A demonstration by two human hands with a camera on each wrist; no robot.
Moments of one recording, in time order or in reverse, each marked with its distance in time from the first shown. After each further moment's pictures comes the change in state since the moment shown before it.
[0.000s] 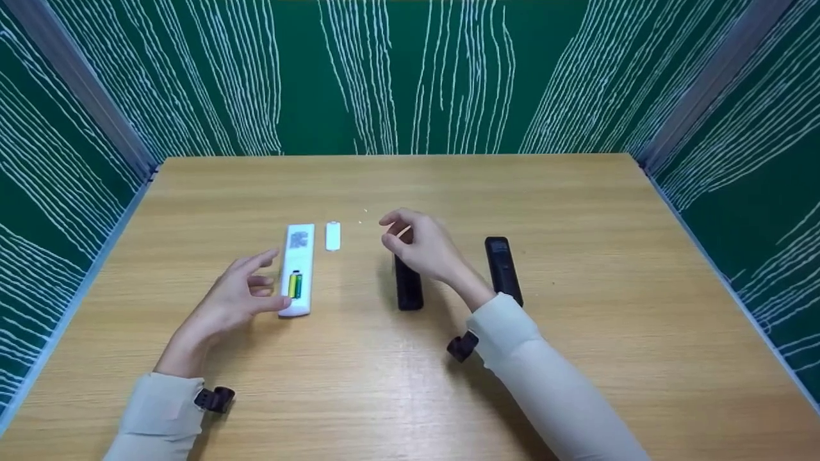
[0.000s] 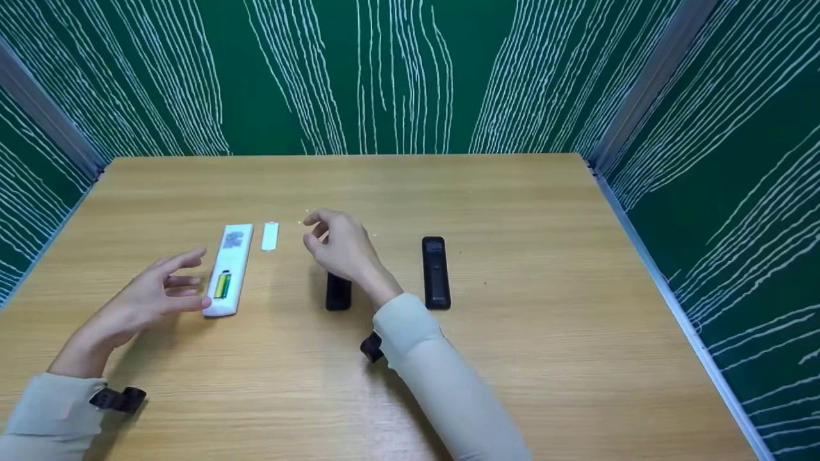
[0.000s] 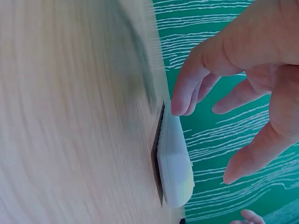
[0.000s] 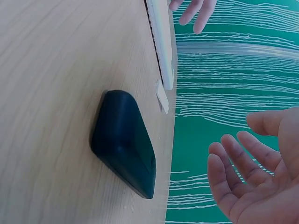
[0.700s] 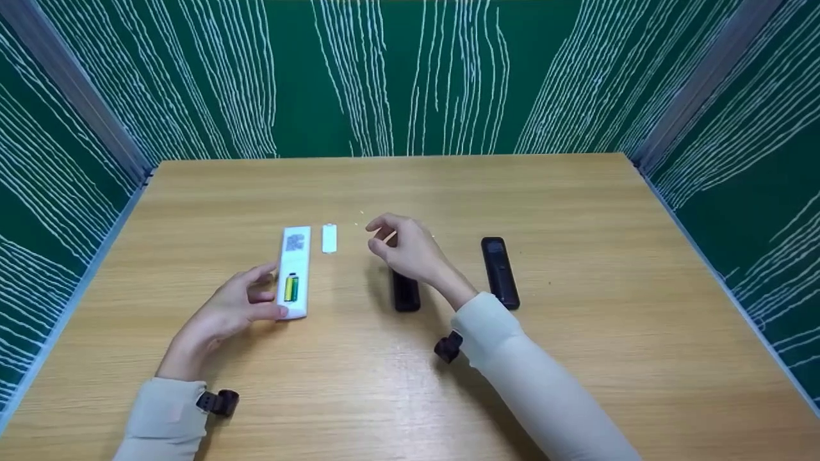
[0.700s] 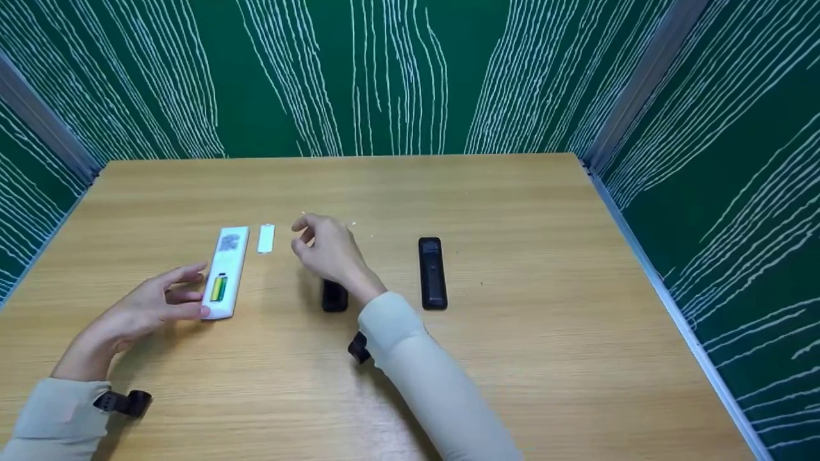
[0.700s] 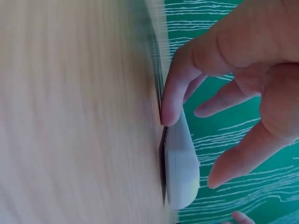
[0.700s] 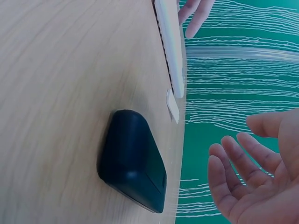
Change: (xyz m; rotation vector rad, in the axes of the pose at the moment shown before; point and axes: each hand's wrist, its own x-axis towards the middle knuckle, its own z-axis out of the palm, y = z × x) left_hand 0.005 -0.007 0.002 -0.094 -0.109 -0.087; right_hand 0.008 -0.002 0.015 -0.016 -0.024 0.009
